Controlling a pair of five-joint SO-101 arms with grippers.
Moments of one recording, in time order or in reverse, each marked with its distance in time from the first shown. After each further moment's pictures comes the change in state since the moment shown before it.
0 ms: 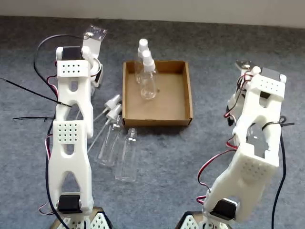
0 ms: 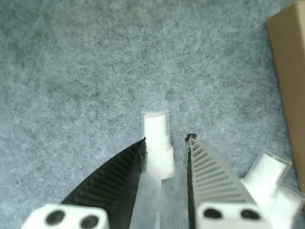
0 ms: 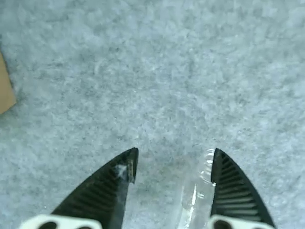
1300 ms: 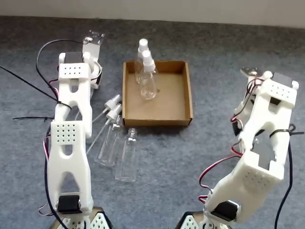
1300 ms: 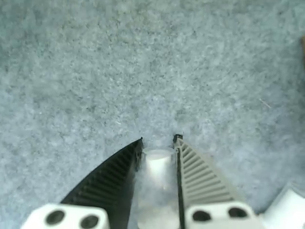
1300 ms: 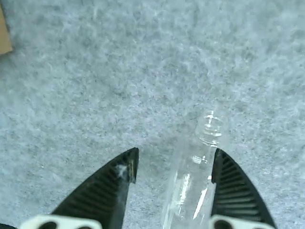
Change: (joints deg) left arm -2.5 0.0 12.6 -10.8 2.6; right arm 4.3 -6.8 8.1 3.0 6.6
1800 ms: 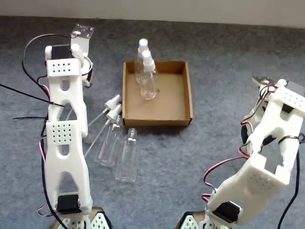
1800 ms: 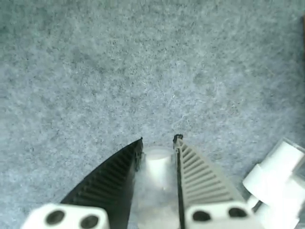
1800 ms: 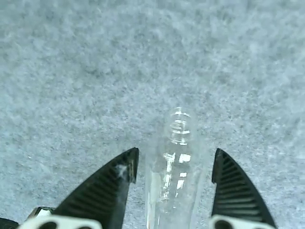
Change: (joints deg) left arm -1.0 -2.5 -10.9 14.1 0.5; right arm 6.1 -0.3 1.2 0.5 2.0
